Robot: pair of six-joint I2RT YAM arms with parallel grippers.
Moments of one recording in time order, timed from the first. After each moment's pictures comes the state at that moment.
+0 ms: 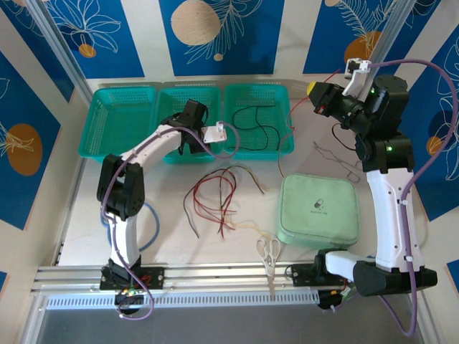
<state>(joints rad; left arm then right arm) -0.45 1.99 1.68 -0.67 0.05 0.96 0.04 1.19 1.63 -0.60 -0.50 0.52</state>
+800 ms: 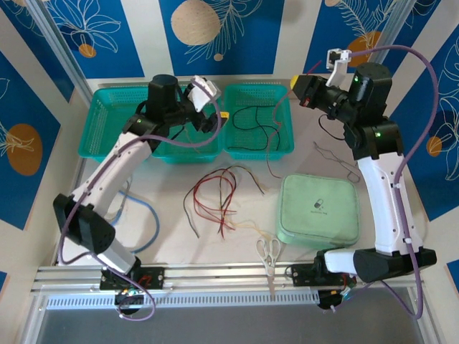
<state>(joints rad) -0.49 1.57 1.62 -0.31 0.47 0.35 0.16 1.30 1.75 -0.60 -0.49 0.52</state>
